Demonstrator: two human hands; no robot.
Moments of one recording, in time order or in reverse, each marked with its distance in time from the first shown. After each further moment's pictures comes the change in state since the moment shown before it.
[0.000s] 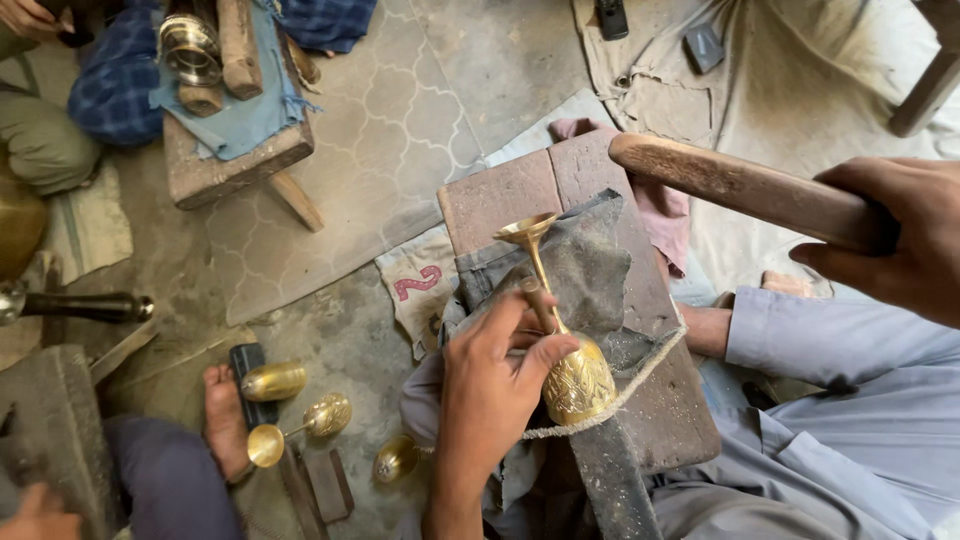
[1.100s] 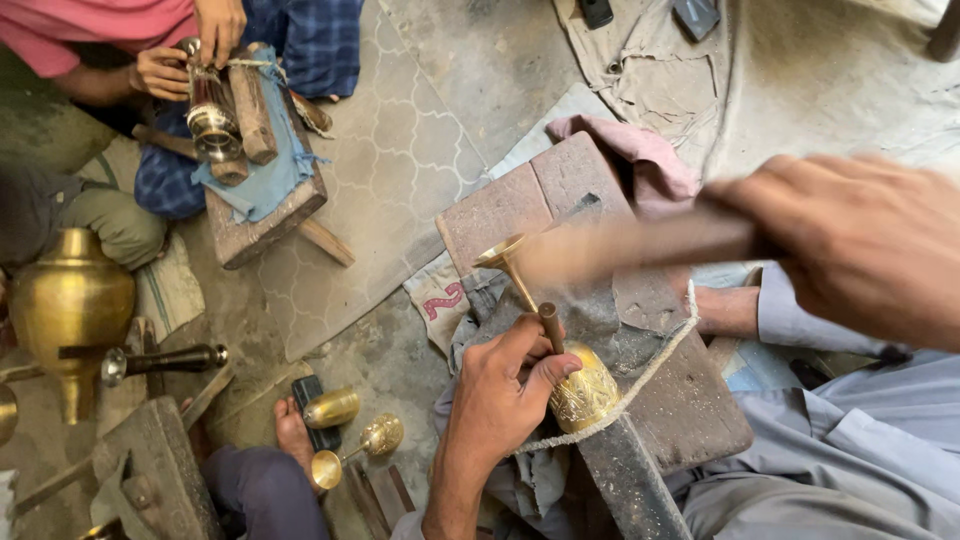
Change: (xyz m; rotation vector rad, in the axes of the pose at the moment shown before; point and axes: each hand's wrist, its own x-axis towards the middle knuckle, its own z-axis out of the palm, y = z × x) left_hand 0.012 -0.001 -0.003 0.224 -0.206 0.110; right_hand -0.009 -0.036 -0.001 -0.161 -0.033 -0.217
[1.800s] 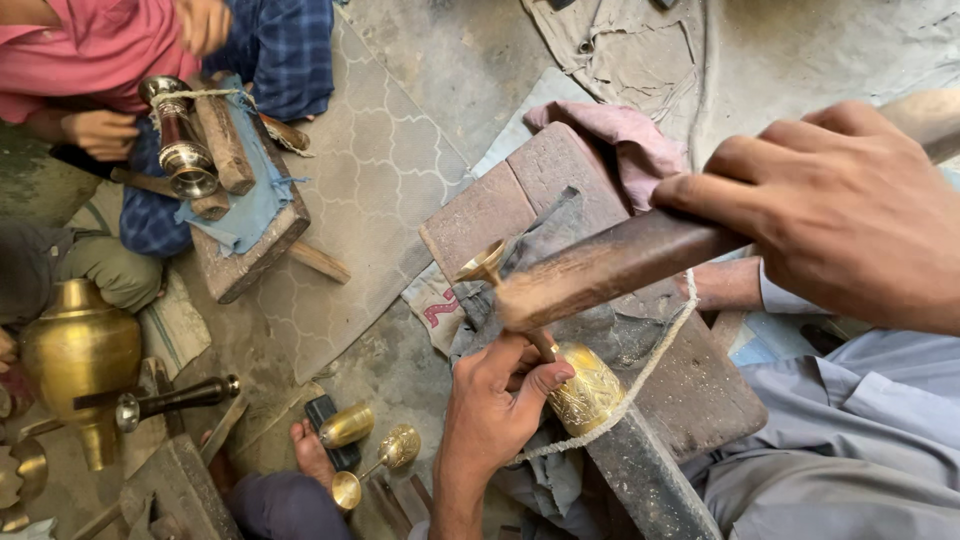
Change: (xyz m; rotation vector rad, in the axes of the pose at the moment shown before) left_hand 0.001 -0.010 -0.006 -0.120 -0.107 -0.054; right_hand 0.003 -0.020 -0.006 0.092 -0.134 0.137
